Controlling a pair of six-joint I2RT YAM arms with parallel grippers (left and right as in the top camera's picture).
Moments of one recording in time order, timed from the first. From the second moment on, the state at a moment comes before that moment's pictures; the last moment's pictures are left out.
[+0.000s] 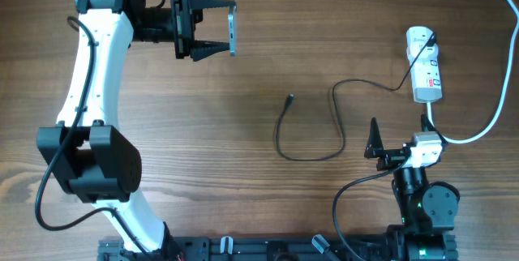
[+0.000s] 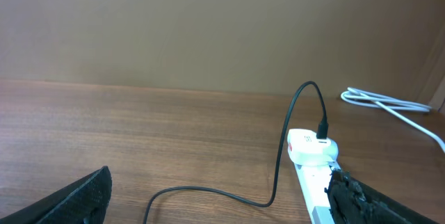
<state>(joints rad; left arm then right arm) 0.00 1.95 1.88 -1.37 1.49 -0.89 -0.01 0.02 0.01 0.00 -0.06 -0.05</state>
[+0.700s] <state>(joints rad) 0.00 1.95 1.88 -1.37 1.49 -0.89 -0.01 0.02 0.01 0.04 -0.09 0.00</state>
